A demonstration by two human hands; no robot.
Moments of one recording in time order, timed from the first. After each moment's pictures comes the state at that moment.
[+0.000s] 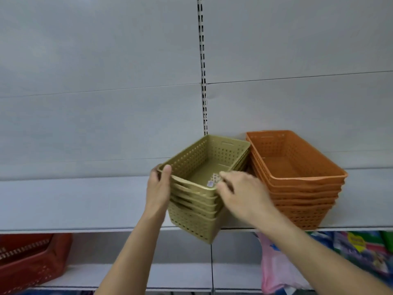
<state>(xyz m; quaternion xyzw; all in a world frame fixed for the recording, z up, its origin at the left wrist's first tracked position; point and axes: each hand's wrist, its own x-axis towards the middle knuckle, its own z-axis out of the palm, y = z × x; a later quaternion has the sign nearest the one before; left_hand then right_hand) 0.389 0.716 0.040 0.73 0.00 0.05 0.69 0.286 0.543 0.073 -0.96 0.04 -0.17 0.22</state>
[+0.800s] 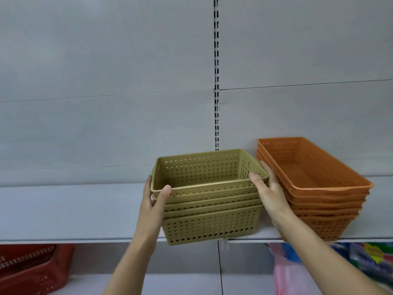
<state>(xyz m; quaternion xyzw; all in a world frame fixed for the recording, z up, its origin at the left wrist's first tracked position) 0.388 0.782 0.025 0.70 -0.03 0.00 0.71 0.334 0.521 0.033 -0.73 0.13 -0.22 0.63</state>
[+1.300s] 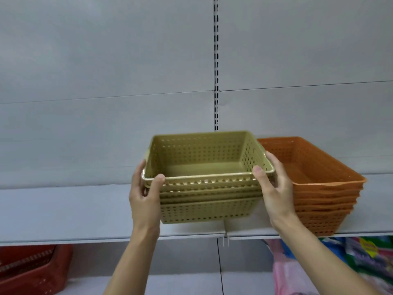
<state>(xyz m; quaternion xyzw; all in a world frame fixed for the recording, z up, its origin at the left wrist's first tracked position) 0.376 0.781 0.056 0.61 -0.06 0.16 0.77 0.313 0.542 0.046 -0.69 0.09 -0.38 0.61</state>
